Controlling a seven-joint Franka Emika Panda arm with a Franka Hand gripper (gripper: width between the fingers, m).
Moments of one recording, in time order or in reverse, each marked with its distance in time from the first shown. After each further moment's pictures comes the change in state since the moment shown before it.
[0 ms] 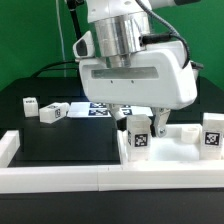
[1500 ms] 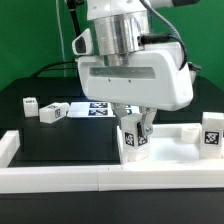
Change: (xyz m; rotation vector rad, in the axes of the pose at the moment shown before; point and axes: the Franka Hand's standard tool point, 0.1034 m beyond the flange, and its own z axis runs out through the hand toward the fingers) arm 0.003 0.004 -0.002 -0.029 0.020 0.133
